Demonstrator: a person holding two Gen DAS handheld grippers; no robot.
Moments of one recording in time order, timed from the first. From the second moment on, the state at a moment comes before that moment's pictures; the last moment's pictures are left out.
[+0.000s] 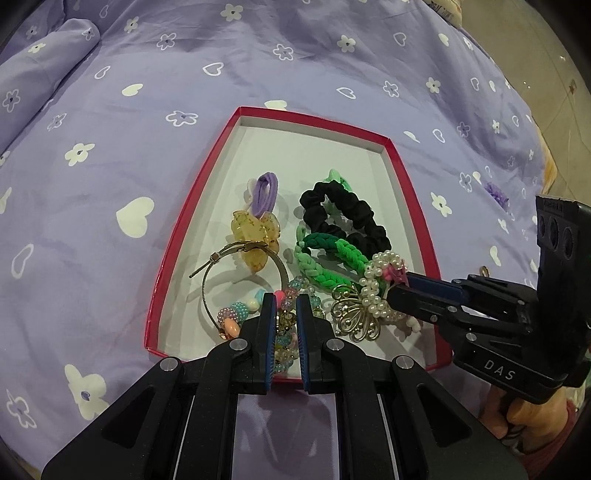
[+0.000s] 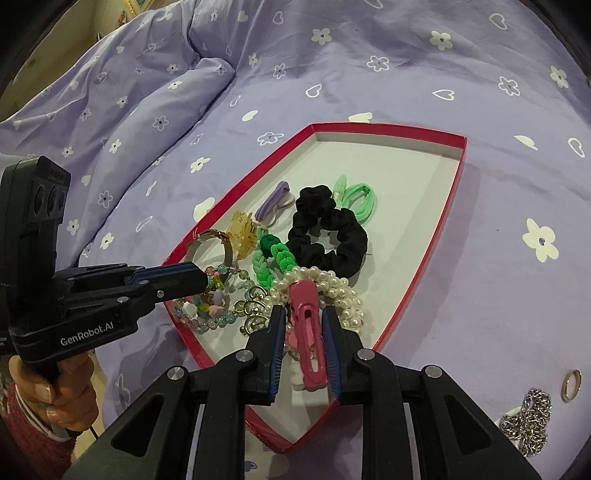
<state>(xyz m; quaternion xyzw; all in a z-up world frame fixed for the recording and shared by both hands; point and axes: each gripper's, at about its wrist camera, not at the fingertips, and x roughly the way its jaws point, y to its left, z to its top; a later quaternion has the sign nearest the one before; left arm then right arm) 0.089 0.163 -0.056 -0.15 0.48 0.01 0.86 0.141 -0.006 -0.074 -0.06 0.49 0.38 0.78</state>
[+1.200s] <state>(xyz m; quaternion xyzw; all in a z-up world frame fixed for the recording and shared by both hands) 0.083 0.162 -0.055 -0.14 0.49 0.03 0.86 0.132 -0.027 -0.047 -0.01 0.46 0.38 0.80</state>
